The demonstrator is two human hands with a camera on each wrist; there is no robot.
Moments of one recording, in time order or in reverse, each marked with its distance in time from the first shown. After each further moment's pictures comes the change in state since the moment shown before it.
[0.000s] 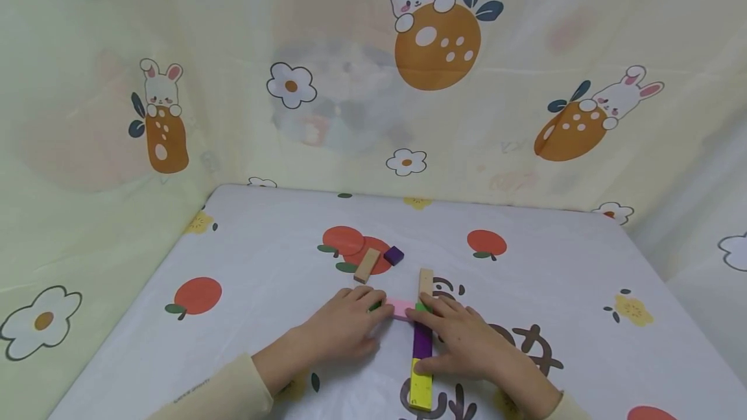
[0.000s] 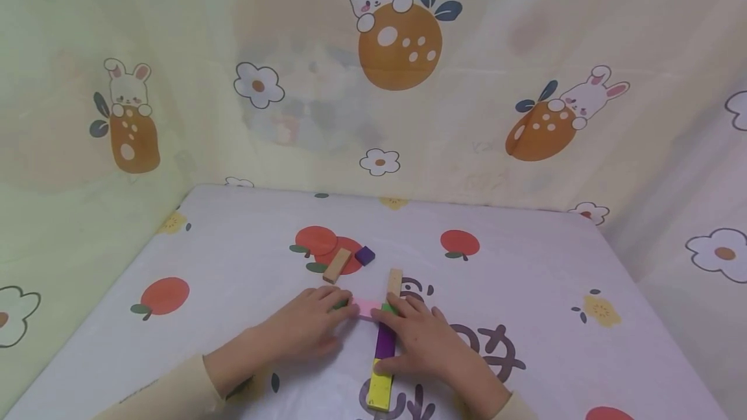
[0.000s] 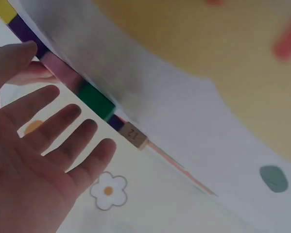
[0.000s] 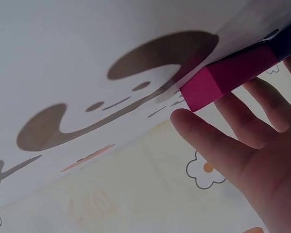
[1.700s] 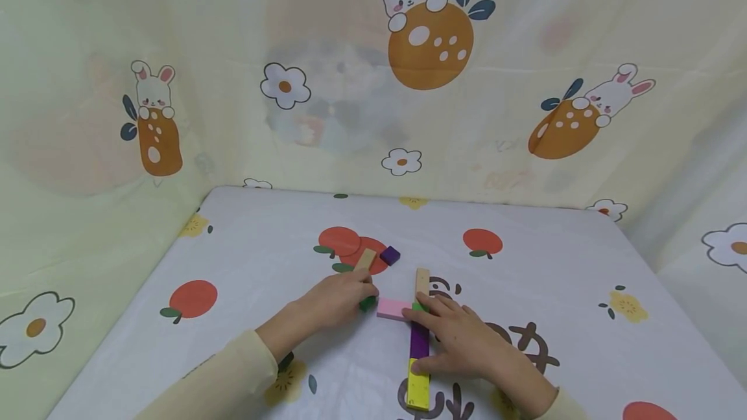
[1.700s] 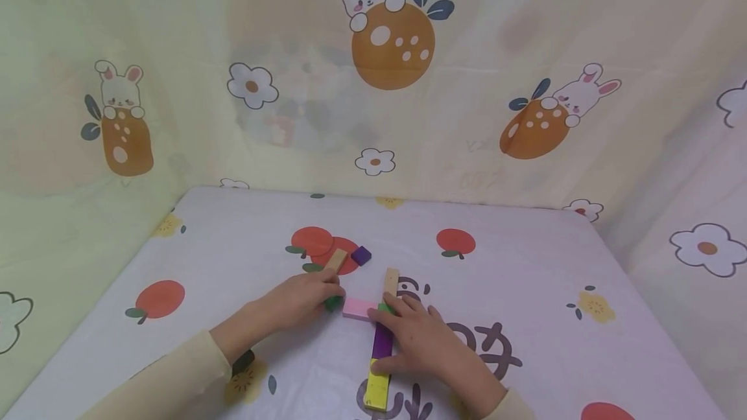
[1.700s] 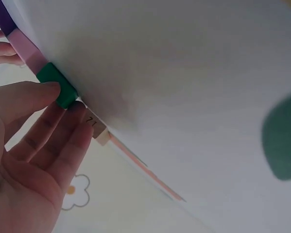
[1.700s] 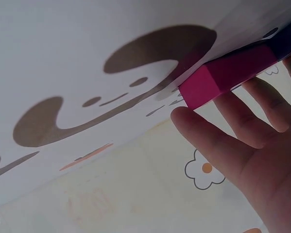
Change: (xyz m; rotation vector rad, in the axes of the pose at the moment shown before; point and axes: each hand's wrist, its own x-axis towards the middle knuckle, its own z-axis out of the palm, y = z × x) left_hand 0.026 -0.026 -0.003 -0.221 -0.031 -0.125; right_hand -0.001 -0.003 -0.001 -0.020 -0.006 0.005
